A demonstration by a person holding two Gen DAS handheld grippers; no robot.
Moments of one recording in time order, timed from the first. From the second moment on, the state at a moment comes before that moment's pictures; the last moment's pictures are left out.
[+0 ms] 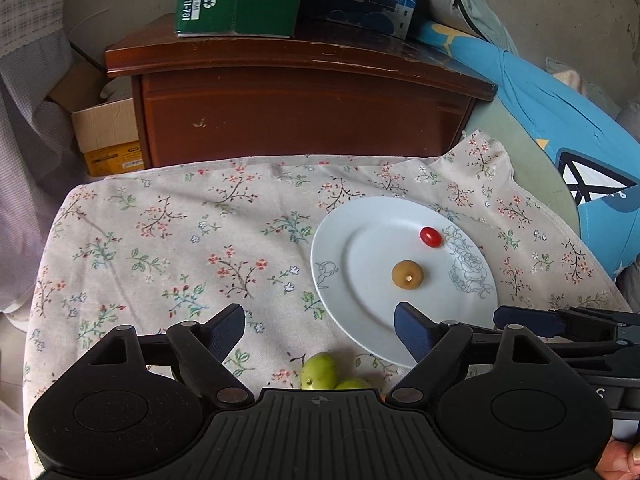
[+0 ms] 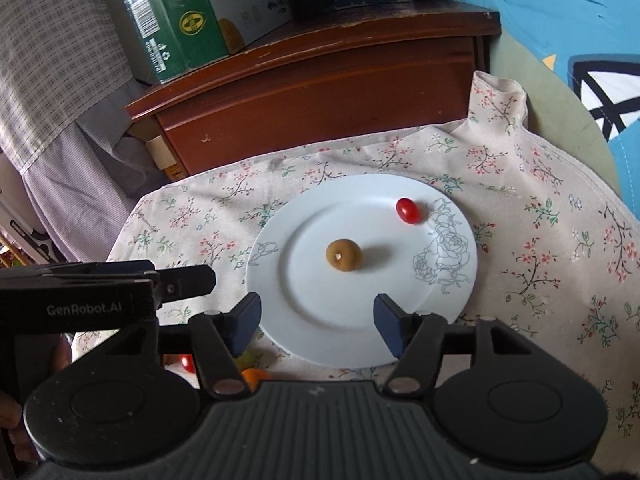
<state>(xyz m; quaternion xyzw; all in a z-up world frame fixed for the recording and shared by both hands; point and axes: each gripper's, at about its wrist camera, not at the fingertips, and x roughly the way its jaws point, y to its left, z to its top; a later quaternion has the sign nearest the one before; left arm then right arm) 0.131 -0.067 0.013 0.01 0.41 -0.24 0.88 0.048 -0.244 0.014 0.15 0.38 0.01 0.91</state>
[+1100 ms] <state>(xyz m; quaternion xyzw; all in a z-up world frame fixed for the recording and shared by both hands) 0.084 -0.004 -0.027 0.05 0.47 -0.17 0.86 -0.011 -0.179 -0.022 0.08 0.46 0.11 0.88</state>
